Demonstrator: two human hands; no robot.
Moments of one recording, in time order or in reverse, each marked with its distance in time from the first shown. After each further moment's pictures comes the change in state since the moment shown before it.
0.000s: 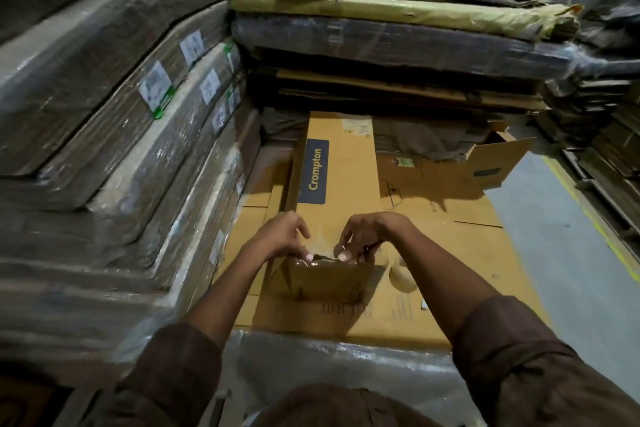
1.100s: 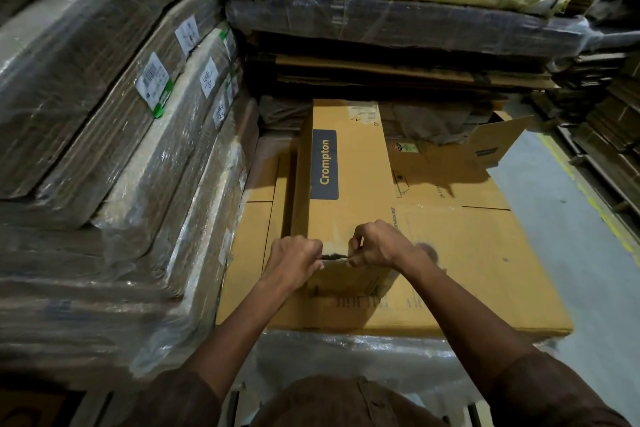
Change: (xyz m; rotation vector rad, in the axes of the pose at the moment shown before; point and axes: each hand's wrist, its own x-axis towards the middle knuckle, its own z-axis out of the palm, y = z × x) left_hand -0.014 -0.040 0.035 0.561 0.304 0.273; right_hand 0.020 0.004 0.058 -0.282 0.590 -0.062
